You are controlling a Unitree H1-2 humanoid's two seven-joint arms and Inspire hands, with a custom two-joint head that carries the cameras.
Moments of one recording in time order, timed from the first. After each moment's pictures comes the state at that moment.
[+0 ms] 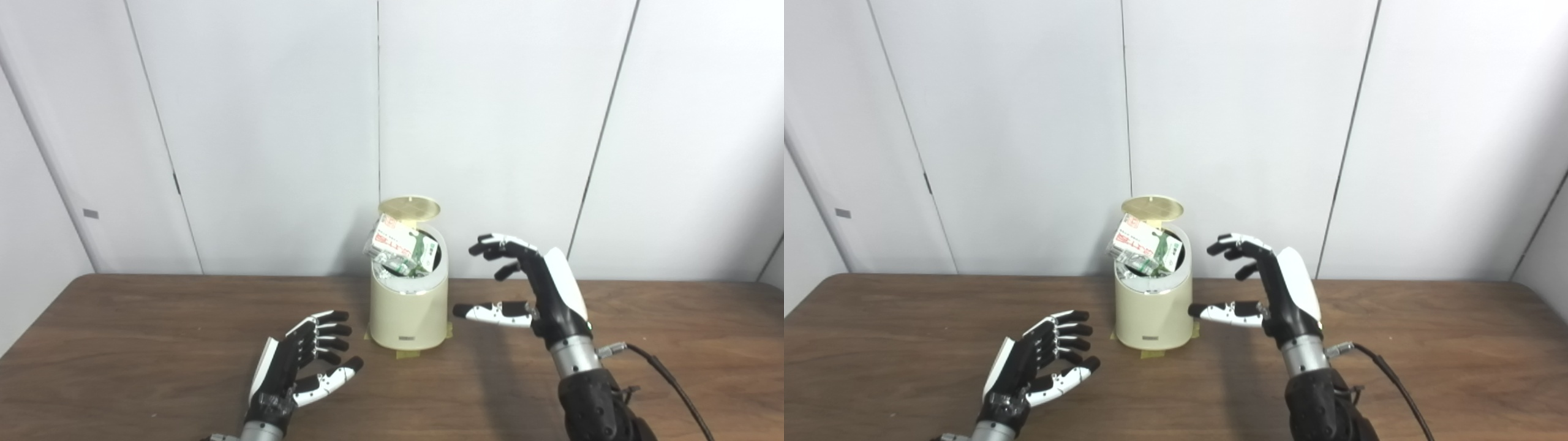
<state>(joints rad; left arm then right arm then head) -0.18 0.10 -0.05 0.14 0.11 -0.18 0.00 -0.41 -0.13 0.14 0.05 -0.49 -0.01 -0.13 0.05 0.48</state>
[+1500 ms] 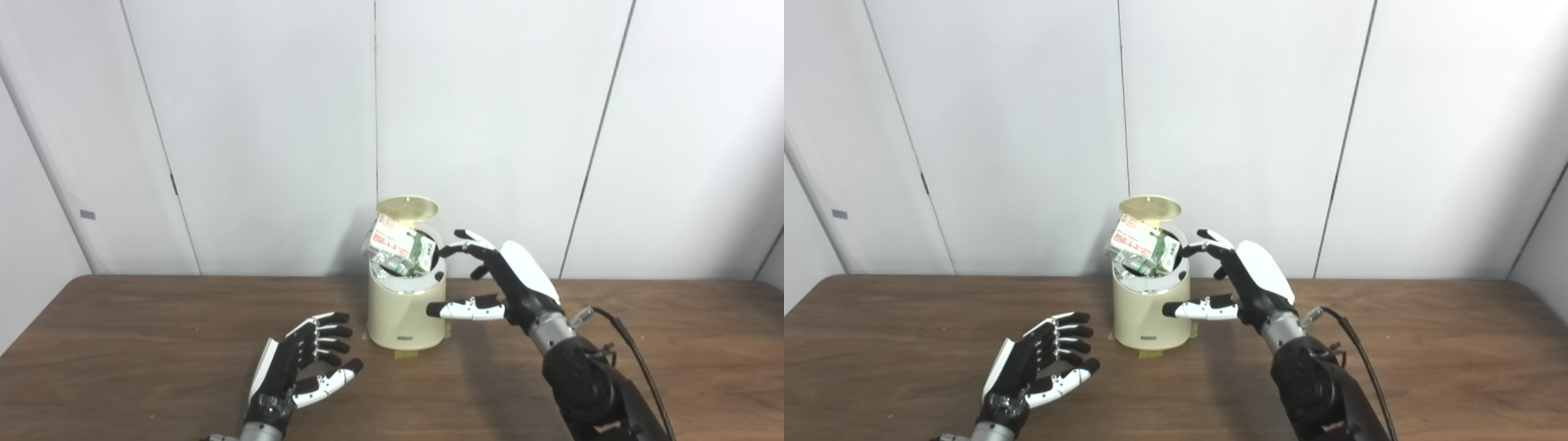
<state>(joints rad) -0.18 0.10 -0.05 0.14 0.11 -0.18 0.00 -0.56 -0.18 0.23 0.12 -0.60 0.12 0.08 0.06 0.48</state>
